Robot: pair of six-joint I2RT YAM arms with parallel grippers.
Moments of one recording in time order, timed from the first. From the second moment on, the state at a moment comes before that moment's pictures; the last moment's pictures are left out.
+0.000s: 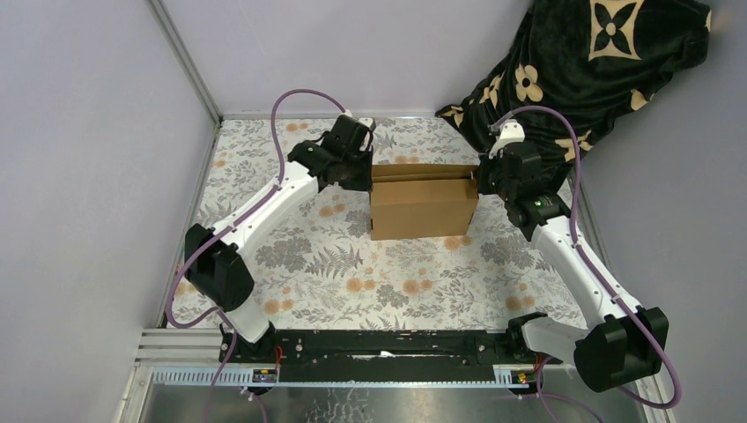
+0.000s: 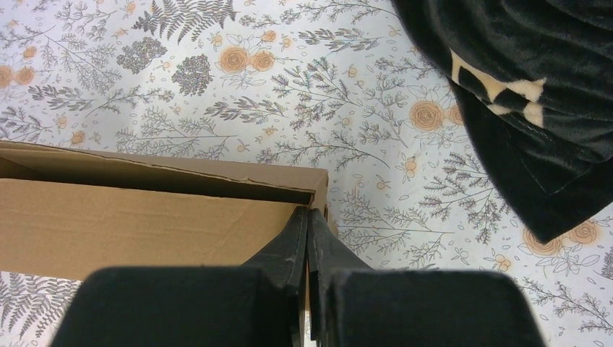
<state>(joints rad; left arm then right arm) -0.58 1.67 1.59 -0.78 0.05 -0.42 0.28 1.16 0.99 -0.31 0.04 0.14</state>
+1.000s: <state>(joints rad) -0.61 1.68 1.64 -0.85 0.03 -0.42 0.28 1.16 0.99 -0.31 0.04 0.15</state>
